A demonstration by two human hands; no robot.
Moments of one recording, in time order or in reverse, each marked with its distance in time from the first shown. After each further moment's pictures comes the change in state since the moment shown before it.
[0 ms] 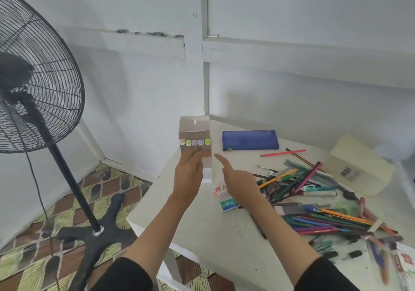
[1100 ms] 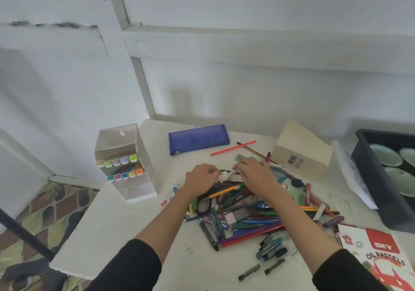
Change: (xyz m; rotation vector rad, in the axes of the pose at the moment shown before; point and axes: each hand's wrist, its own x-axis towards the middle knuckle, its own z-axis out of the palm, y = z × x) left_hand 0.017 0.077 0.162 -0.084 -0.970 -0.327; right_hand -0.046 0.185 -0.020 -0.047 -0.192 0.263
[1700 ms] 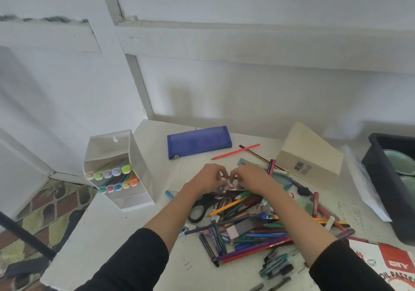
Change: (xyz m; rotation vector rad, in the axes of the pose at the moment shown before) left_hand 0.044 0.003 0.005 0.102 -0.142 0.155; right_hand 0.042 0.001 -0.003 0.080 -0.295 -0.046
